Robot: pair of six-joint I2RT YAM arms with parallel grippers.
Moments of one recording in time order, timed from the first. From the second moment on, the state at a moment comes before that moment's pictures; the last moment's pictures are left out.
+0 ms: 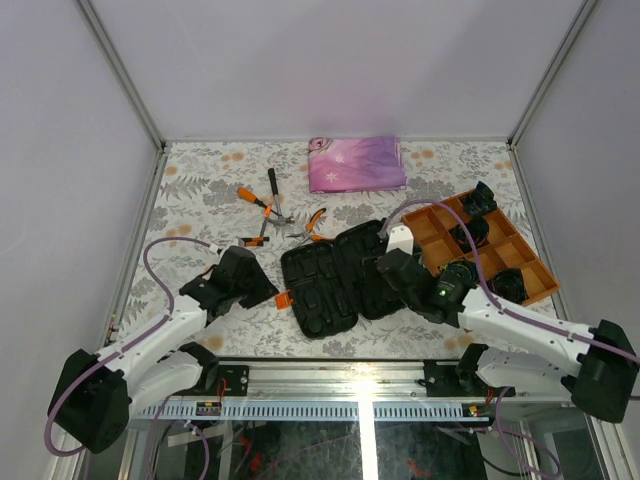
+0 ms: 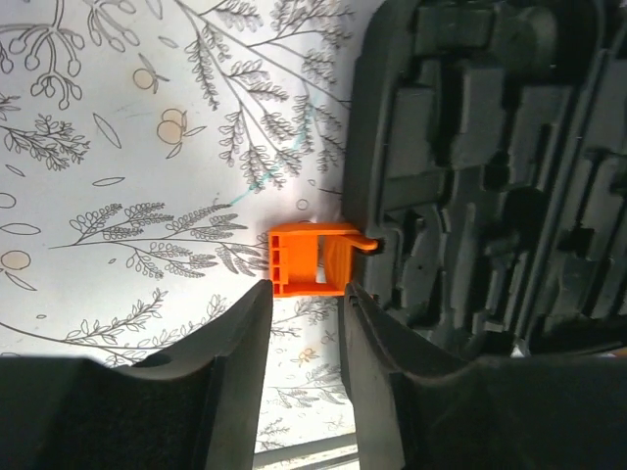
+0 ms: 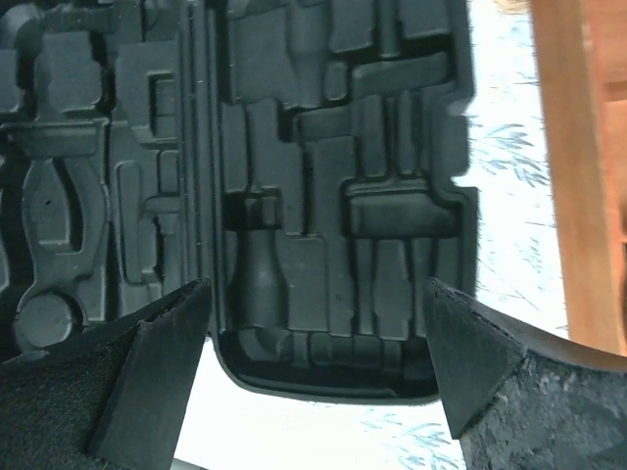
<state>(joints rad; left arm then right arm) -0.51 0.99 0.46 -0.40 -0.02 -0.96 0.94 1.04 0.69 -0.46 0.47 0.50</state>
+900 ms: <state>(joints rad) -0.49 0.87 0.53 -0.48 -0.01 -0.93 0.94 1.47 0.78 -0.25 0.11 0.52</state>
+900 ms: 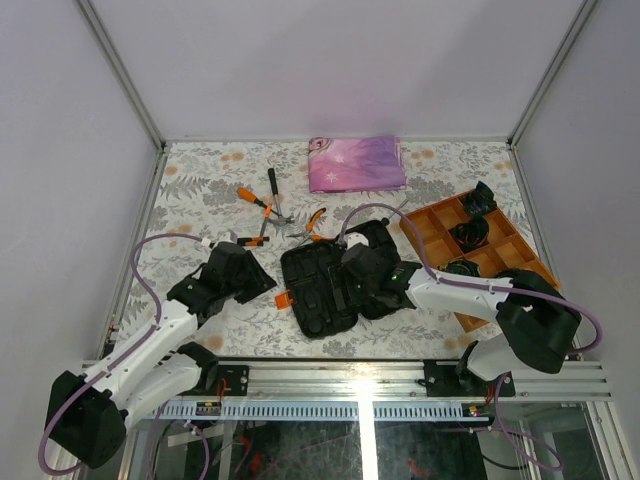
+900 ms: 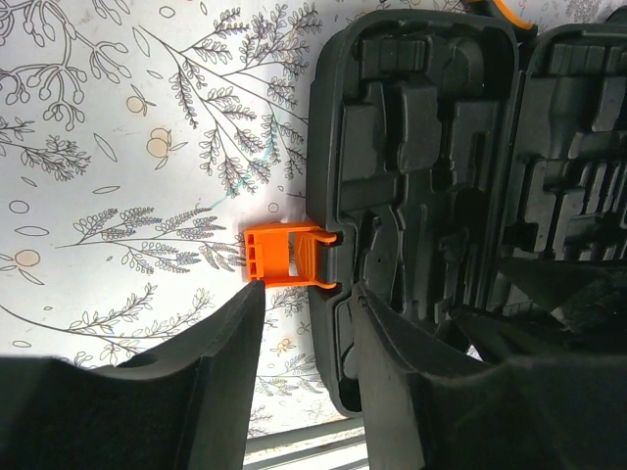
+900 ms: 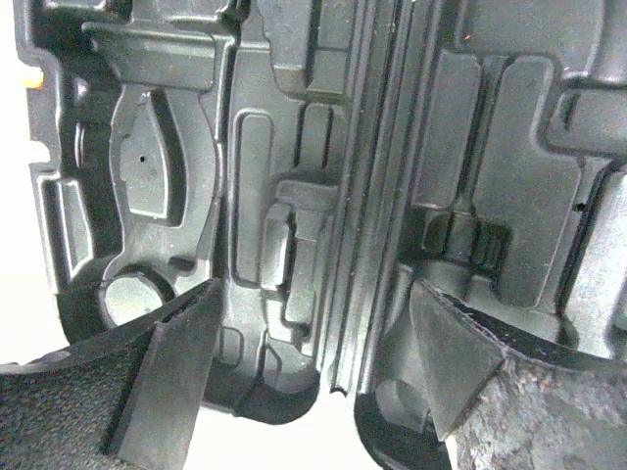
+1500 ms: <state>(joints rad) -0.48 0.89 0.54 -0.48 0.04 -0.87 1.06 1.46 0.78 -0.27 0.01 0.60</state>
